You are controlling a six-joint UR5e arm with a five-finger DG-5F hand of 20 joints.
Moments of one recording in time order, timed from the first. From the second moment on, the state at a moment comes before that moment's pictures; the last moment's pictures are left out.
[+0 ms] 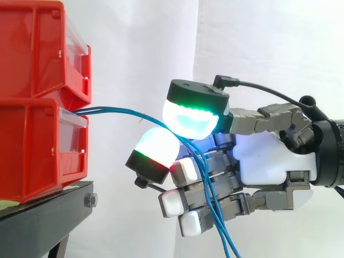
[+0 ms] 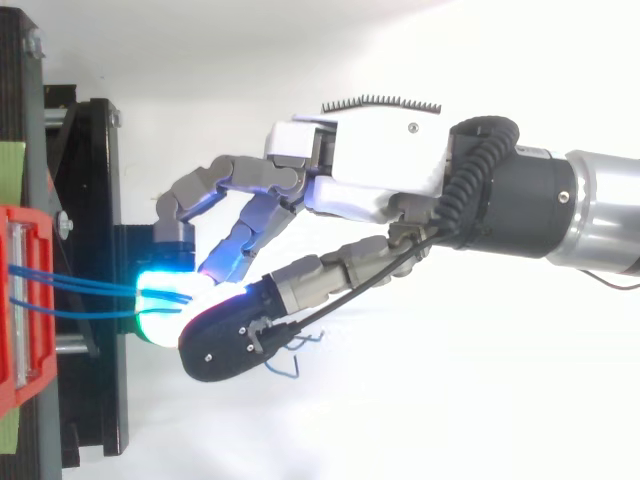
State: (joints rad) arm 0.13 -2.30 -1.19 -2.80 -1.34 0.03
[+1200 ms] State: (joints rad) arm 0.14 -2.30 -1.20 -2.80 -1.34 0.03
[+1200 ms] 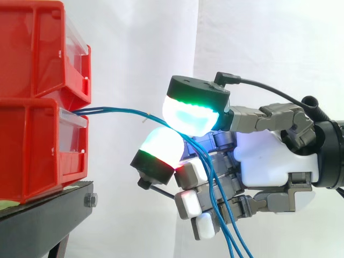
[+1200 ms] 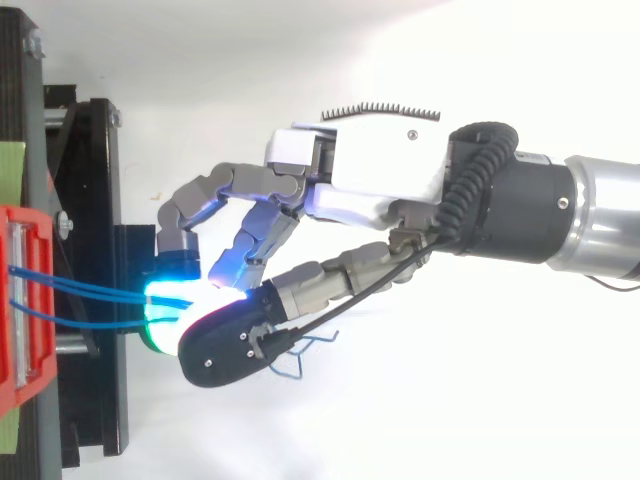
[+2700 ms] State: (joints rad) arm 0.14 -2.30 -1.20 -2.80 -1.34 0.02
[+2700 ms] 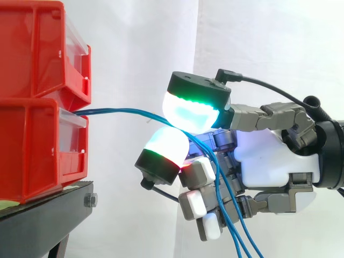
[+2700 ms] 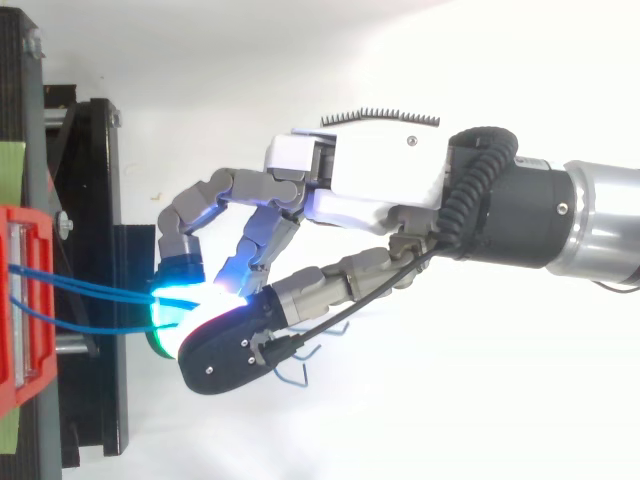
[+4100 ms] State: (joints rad) arm 0.15 -2.30 -1.20 -2.80 -1.34 0.02
